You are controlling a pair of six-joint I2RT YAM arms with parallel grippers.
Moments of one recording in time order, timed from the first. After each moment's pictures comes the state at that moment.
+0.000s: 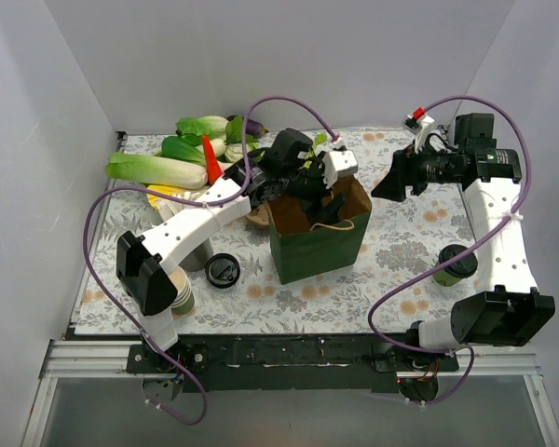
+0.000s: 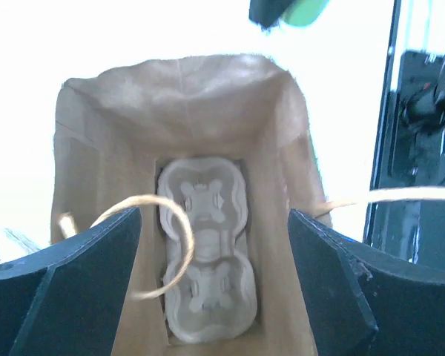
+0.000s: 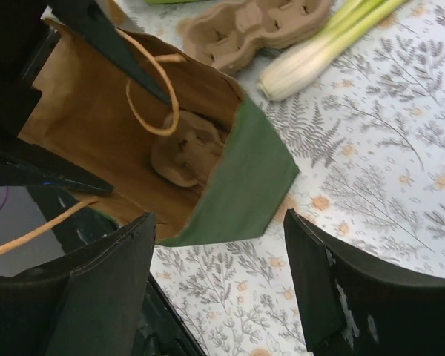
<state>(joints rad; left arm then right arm) -0.84 1.78 1.81 -0.69 0.47 0.30 -0.05 1.39 1.59 -1.12 -0.90 -0.39</state>
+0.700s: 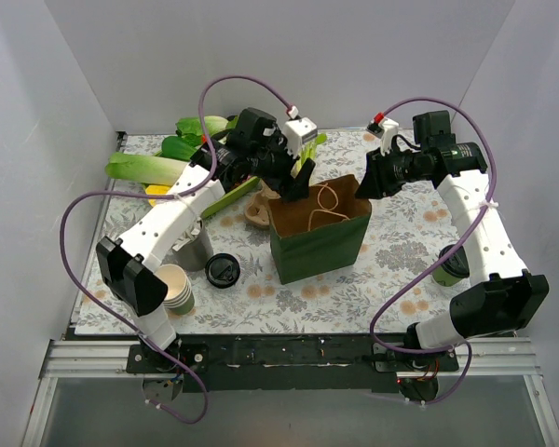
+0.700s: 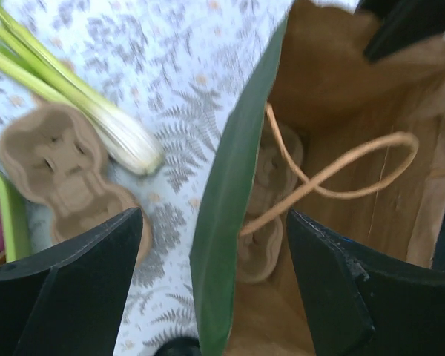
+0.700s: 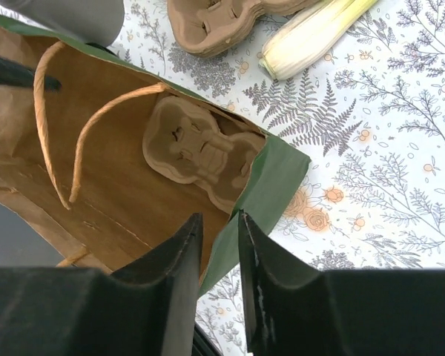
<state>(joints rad) -0.66 1.71 1.89 -0.78 0.35 0.11 0.18 1.46 1.60 -1.07 -0.69 -0.24</state>
